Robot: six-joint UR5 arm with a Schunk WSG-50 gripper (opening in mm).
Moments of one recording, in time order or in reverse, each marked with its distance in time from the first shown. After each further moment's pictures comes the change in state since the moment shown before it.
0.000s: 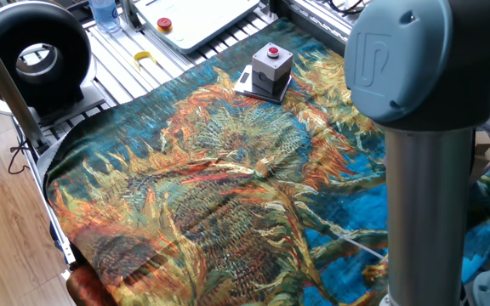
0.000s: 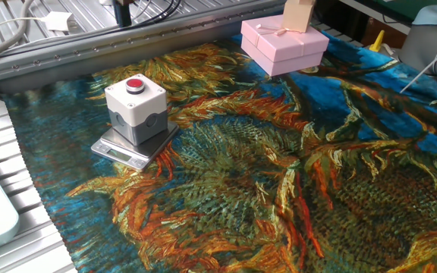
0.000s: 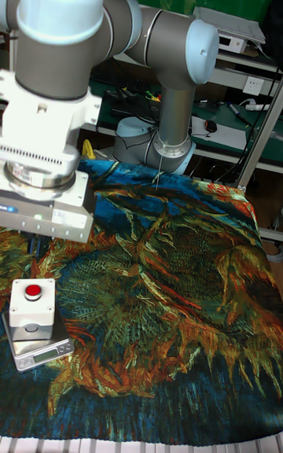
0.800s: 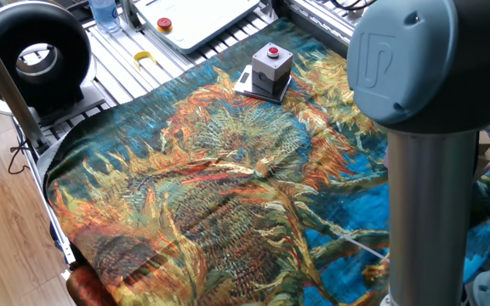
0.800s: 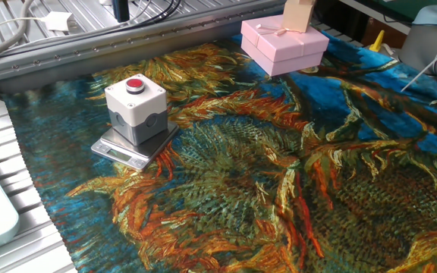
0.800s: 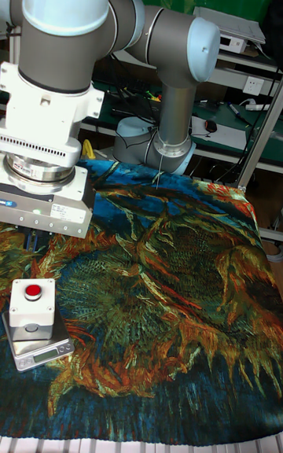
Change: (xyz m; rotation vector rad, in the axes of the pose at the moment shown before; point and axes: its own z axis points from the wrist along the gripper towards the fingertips) arm 0.005 -0.009 -0.016 0.037 -0.012 -0.010
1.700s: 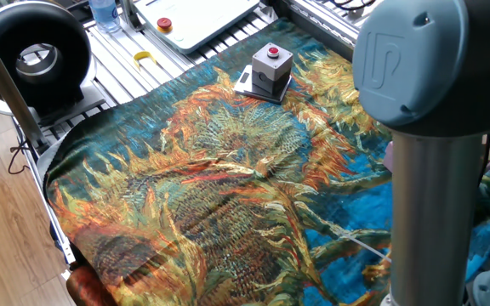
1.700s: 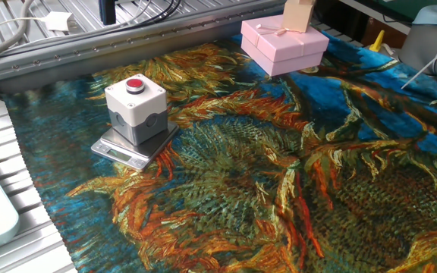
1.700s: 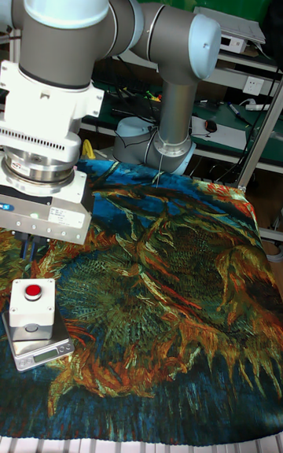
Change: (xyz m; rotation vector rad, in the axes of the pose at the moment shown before) arm -0.017 -0.003 -0.001 0.013 -0.069 0.005
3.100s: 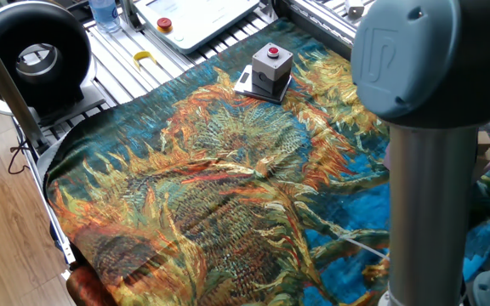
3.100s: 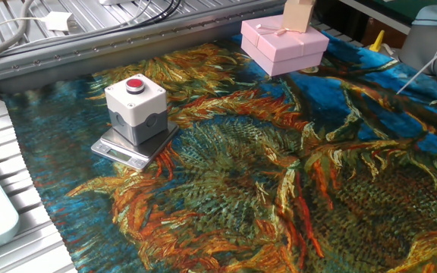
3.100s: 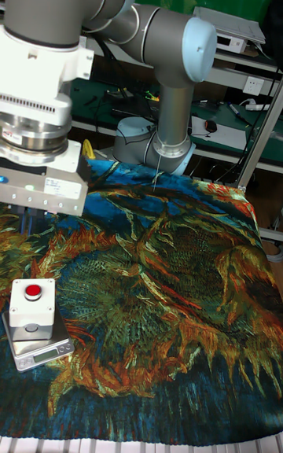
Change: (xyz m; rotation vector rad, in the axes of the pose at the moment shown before) arm 0.011 -0.007 -0.033 -0.052 0.018 -0.024
